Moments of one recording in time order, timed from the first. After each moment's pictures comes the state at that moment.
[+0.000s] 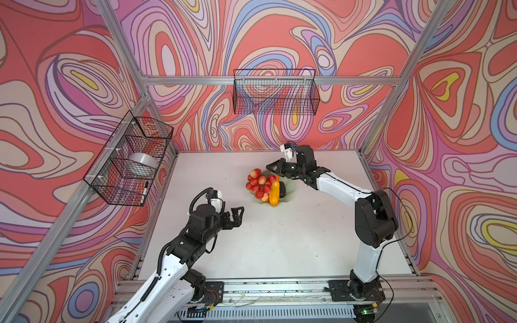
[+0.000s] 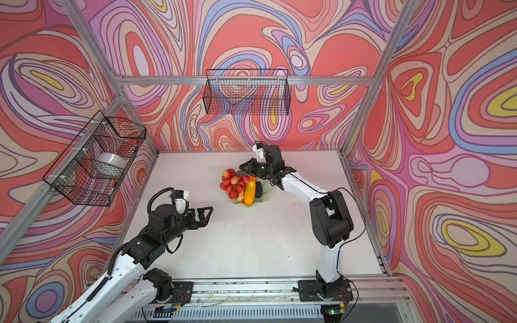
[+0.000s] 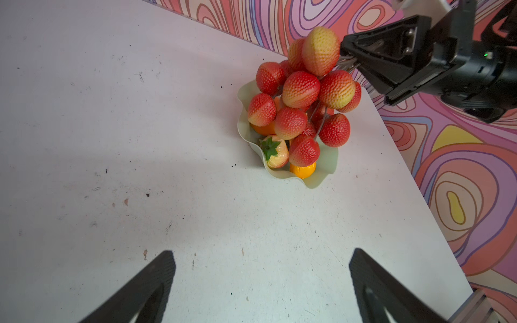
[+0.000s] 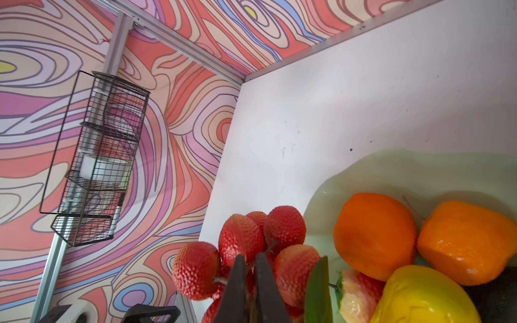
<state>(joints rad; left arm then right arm) -0.44 0.70 0.54 -0.32 0.04 -0.55 0.43 1.89 1.46 0.02 -0.61 0.77</state>
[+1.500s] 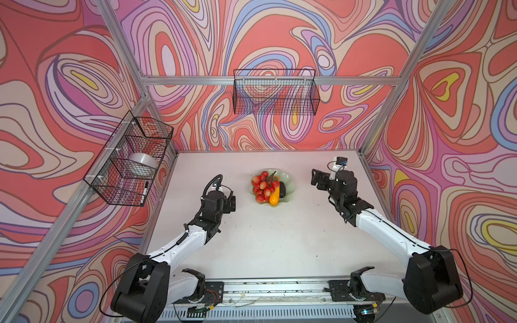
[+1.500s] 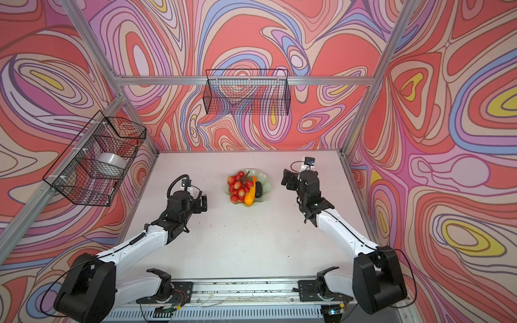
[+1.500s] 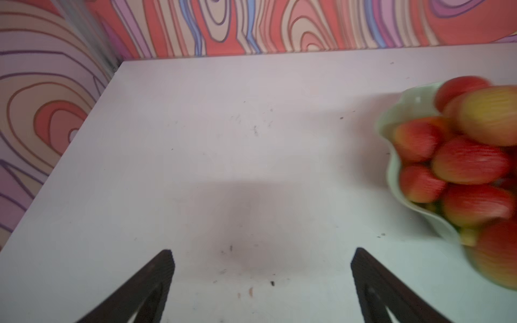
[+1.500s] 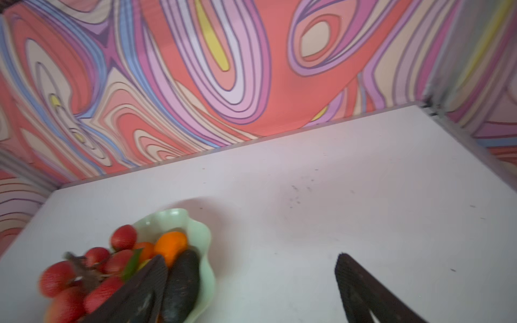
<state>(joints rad) -0.28 1.23 0.52 0.19 -0.31 -0.15 0.26 1.26 0.72 0.20 0.24 0.32</state>
